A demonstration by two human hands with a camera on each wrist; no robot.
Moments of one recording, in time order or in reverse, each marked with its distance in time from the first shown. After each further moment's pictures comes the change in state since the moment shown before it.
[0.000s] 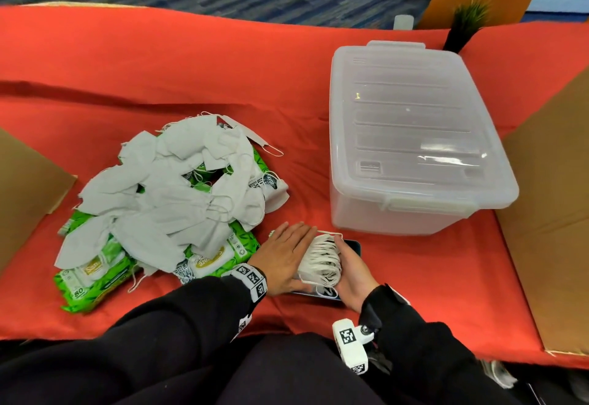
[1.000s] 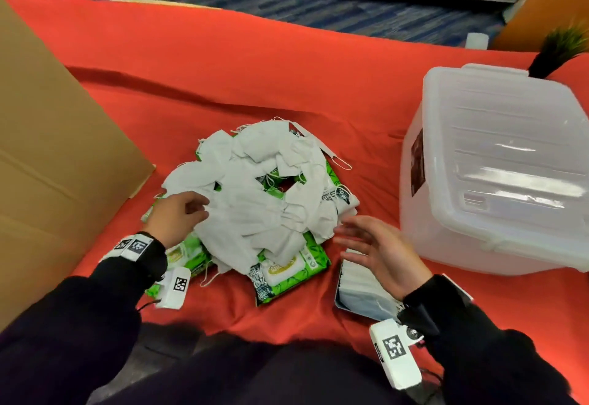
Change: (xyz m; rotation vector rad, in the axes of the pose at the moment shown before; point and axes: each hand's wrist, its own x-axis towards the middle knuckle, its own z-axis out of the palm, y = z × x) left_hand -0.216 -0.253 -0.099 -0.571 0.307 -0.894; right_hand -0.017 -0.016 0.161 -0.488 -0.089 -0.254
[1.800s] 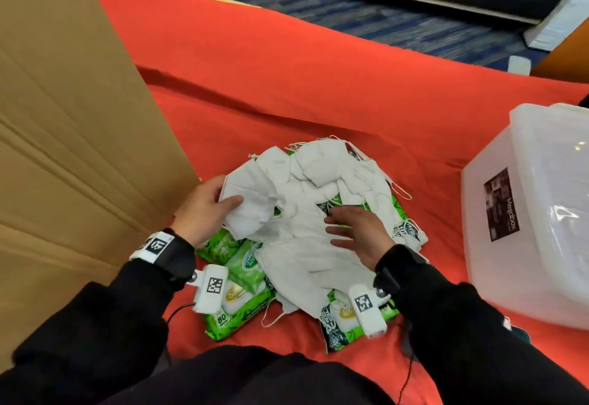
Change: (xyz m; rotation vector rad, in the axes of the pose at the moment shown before) left_hand 0.066 -0.056 -0.090 -0.459 -0.018 0.029; right_hand 0.148 0.012 0.183 -0.169 0.064 0.105
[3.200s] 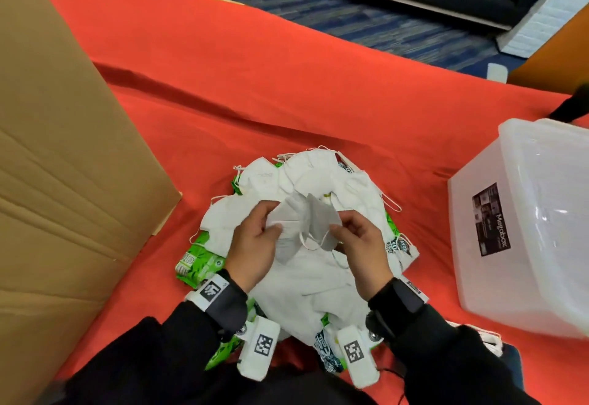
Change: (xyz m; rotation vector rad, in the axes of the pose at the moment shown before) left_hand 0.003 0.037 0.090 -0.330 0.008 -0.017; right_hand -0.012 -0.013 0.022 -0.065 0.161 -0.374
